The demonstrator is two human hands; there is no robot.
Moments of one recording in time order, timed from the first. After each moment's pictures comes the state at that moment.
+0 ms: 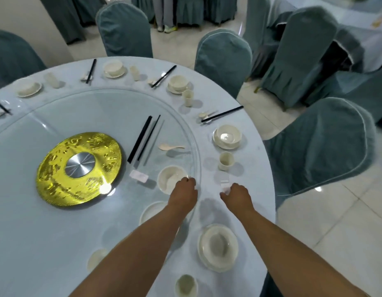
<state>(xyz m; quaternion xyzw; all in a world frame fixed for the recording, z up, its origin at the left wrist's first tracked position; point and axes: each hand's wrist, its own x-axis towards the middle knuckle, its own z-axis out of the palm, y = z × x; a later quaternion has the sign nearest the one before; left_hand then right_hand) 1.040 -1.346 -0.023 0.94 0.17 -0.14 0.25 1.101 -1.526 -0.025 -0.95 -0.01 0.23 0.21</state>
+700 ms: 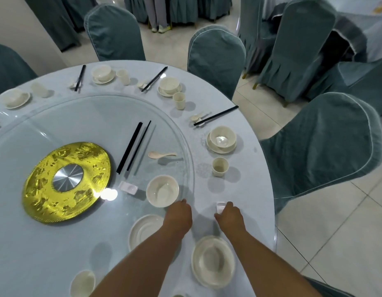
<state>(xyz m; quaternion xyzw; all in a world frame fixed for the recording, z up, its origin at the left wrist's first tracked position) 1.043 -1.365 -0.059 0.95 0.09 -0.29 -0.01 1.094 -1.531 -0.082 -0.93 0.05 0.31 0.20</state>
